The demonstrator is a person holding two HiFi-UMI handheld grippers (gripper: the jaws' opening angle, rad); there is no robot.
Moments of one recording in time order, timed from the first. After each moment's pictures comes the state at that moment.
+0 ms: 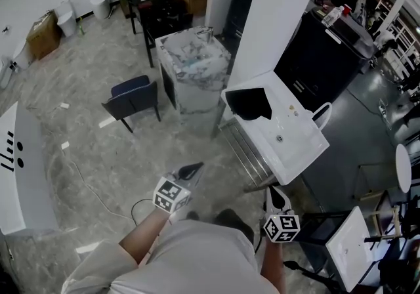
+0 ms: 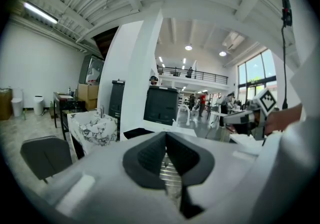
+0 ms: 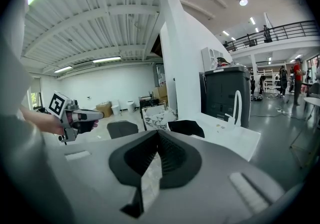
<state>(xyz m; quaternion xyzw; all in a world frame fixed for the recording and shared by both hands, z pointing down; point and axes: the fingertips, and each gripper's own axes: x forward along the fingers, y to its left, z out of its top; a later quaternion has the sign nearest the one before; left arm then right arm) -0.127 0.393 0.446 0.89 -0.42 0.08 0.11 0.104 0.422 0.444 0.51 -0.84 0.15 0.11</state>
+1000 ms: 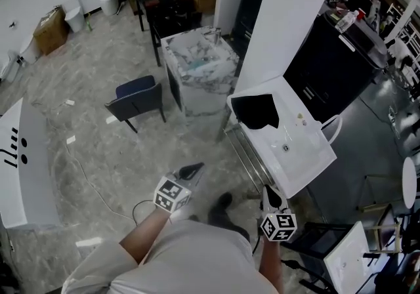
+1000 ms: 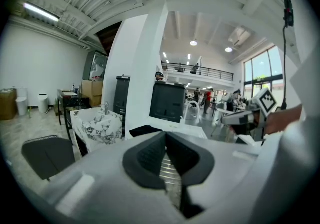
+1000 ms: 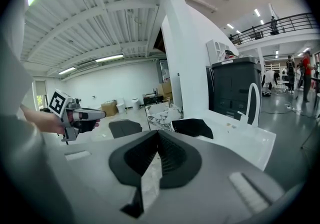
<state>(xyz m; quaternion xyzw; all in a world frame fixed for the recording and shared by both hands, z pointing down) -0.133 0.321 0.466 0.88 -0.44 0.10 0.13 0.086 0.337 0.472 0.48 -0.85 0.17 0.12</state>
